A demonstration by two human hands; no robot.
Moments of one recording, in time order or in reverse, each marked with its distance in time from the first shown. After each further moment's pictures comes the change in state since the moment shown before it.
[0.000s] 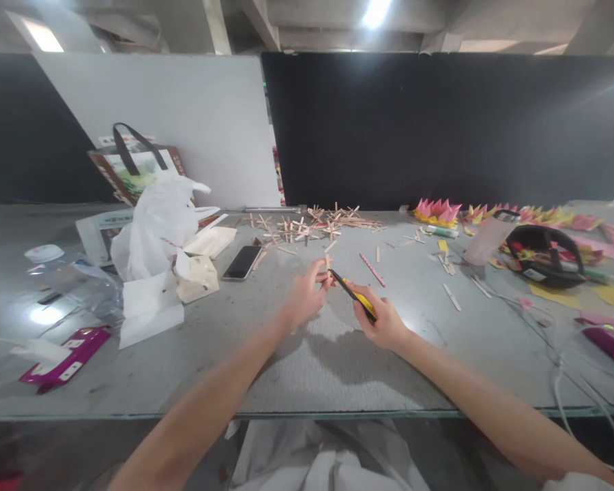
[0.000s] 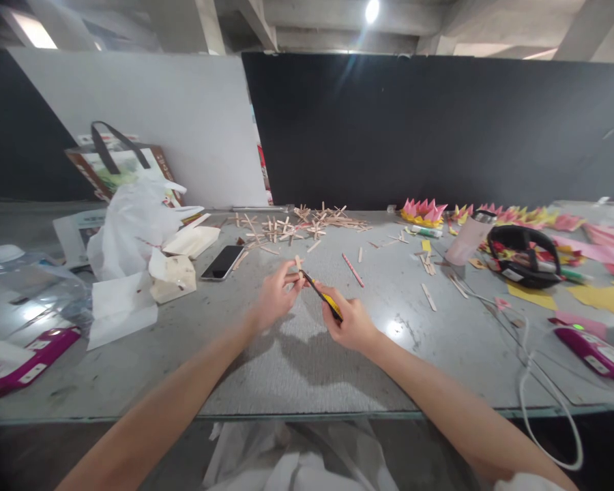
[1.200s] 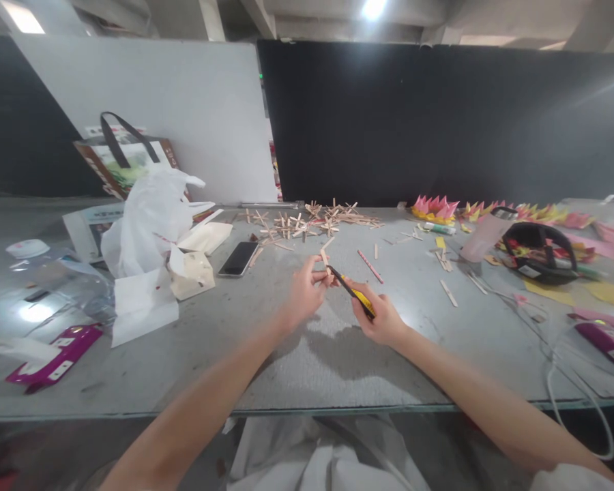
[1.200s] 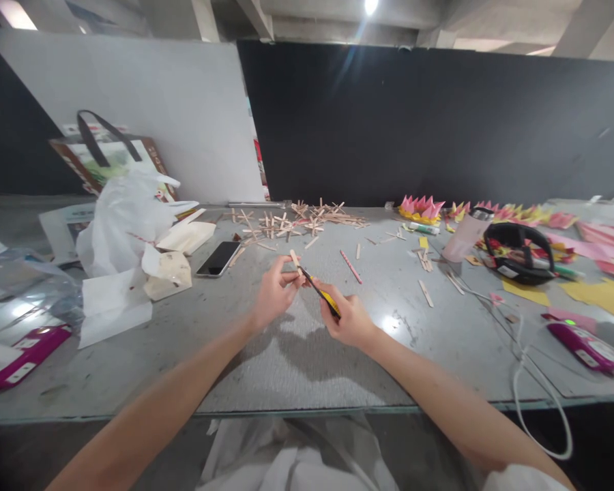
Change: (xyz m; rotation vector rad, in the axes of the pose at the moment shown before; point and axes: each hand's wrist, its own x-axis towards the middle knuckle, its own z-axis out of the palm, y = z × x) left_hand 0.000 0.005 0.005 -0.107 0.019 -0.047; right_hand -0.002 0.005 0.000 -0.015 -0.015 -0.005
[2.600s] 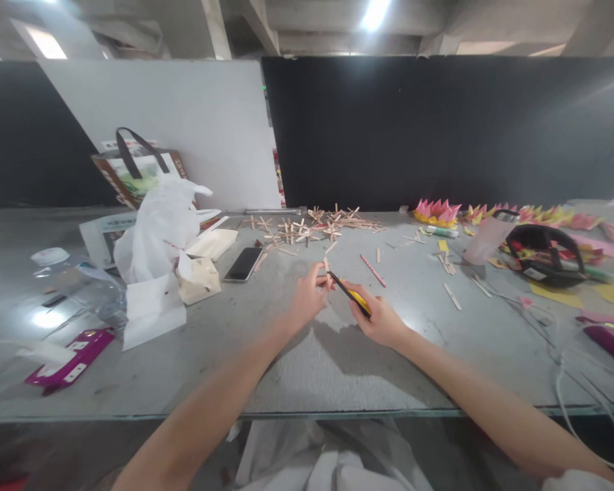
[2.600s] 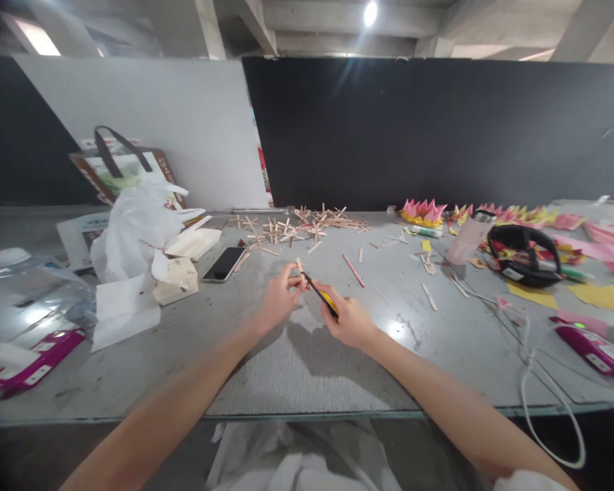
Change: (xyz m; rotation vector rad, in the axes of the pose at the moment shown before) left_hand 0.002 -0.023 0.003 0.157 0.017 0.006; right_hand 0.011 -0.008 0.000 0.014 -0.148 0.137
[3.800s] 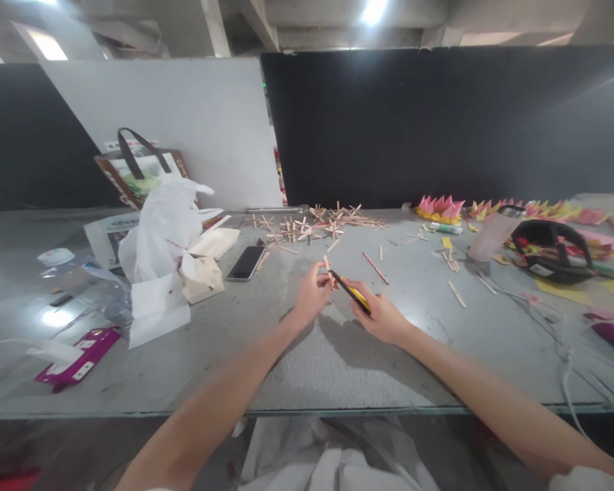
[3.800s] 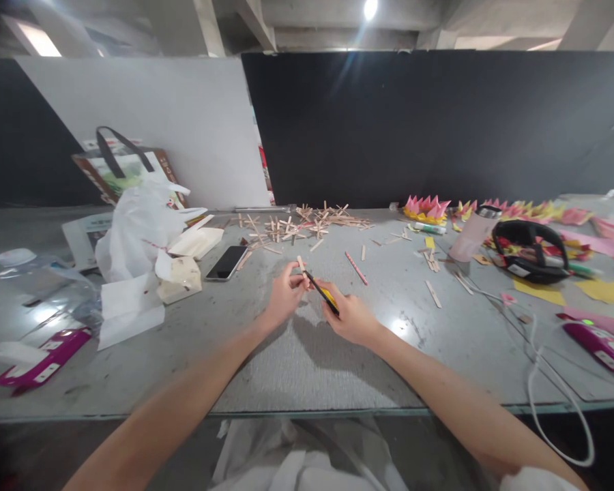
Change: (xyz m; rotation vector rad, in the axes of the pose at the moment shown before) left_hand 0.003 -0.013 0.010 -0.243 0.014 -0.042; right_hand 0.003 -0.002 -0.004 -0.025 -0.100 0.038
